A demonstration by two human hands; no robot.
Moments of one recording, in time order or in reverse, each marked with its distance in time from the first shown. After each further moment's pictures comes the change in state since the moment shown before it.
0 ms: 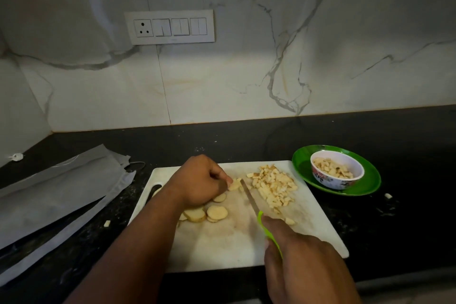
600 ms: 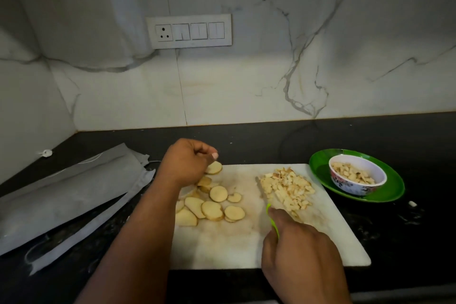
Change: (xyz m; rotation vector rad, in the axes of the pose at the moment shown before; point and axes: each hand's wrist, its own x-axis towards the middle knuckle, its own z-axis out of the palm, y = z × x) left_hand -0.004 -0.021 -0.042 -0.260 0.362 -0.132; right_hand 0.024 -0.019 0.029 -0.006 0.260 0.005
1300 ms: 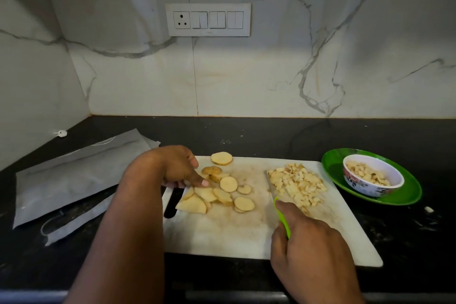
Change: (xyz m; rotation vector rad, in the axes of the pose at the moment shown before) left_hand -0.010 -0.004 -0.051 0.350 -0.469 -0.413; right_hand -0.001 0.003 0.002 0.038 0.087 -0.046
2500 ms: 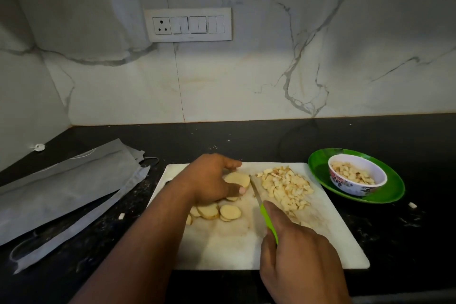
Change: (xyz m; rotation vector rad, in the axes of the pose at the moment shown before) left_hand 0.020 0.047 0.068 0.205 0.155 0.481; right_hand 0.004 -0.005 -0.016 0.020 -0.243 0.083
